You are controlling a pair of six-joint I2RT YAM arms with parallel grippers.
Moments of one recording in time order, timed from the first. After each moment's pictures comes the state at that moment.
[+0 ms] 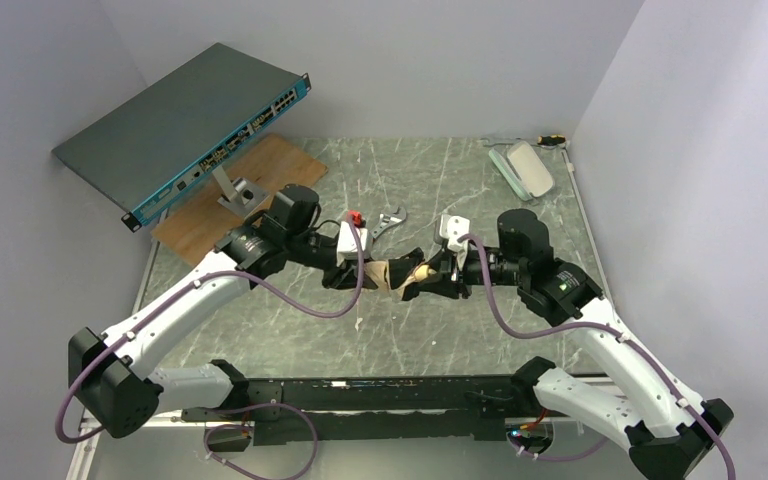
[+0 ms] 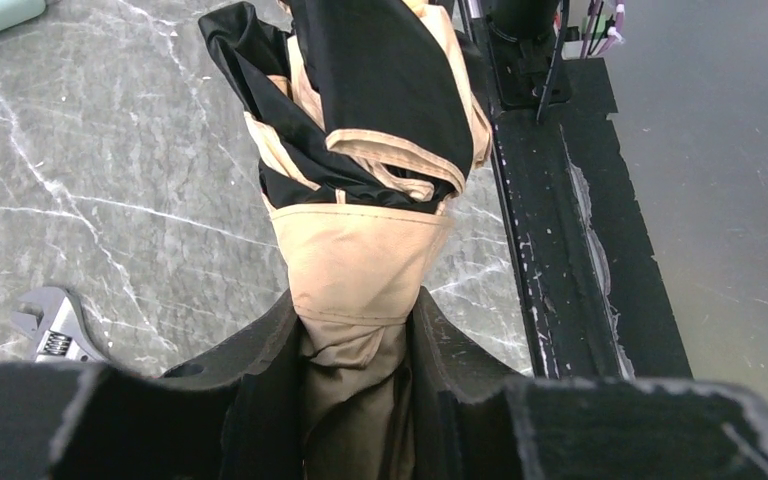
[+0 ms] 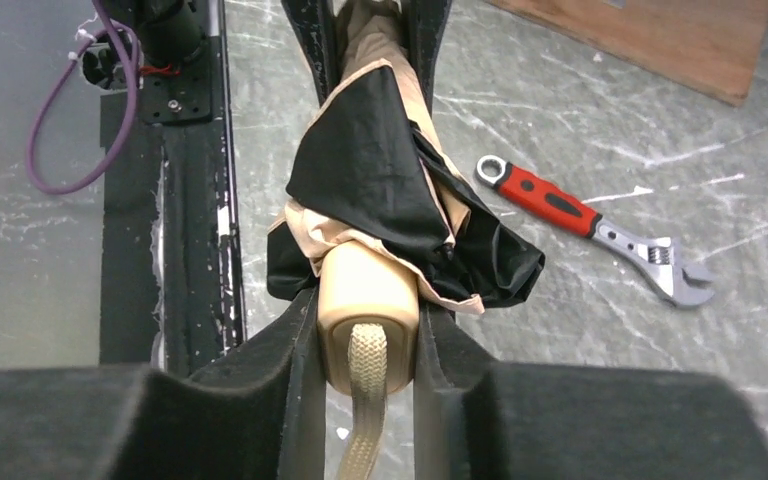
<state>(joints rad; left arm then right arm) -0.67 1.20 1.09 -0.50 0.88 0.56 0.61 0.86 0.94 -0.51 -0.71 -0.36</state>
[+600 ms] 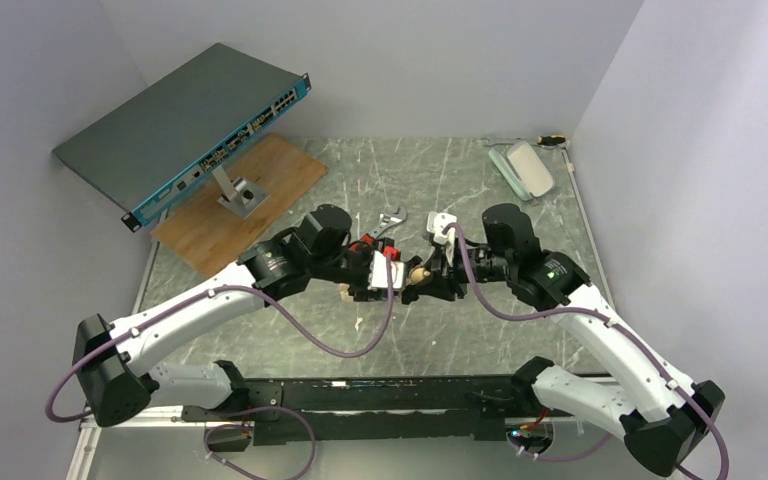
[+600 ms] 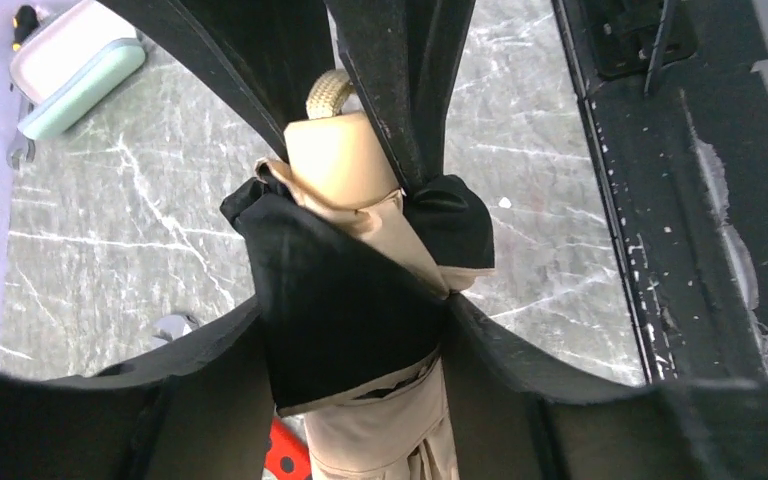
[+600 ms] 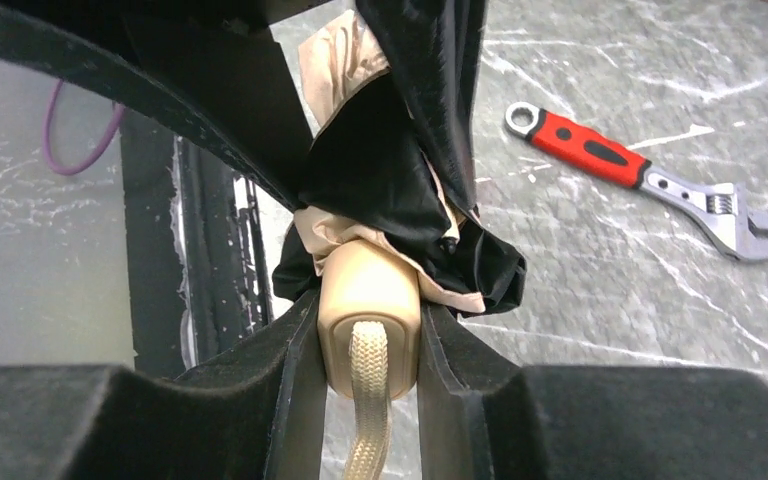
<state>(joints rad) -0.90 1.22 1.09 -0.39 0.55 0.67 0.62 0.95 0.97 -0.58 -0.71 -0.33</state>
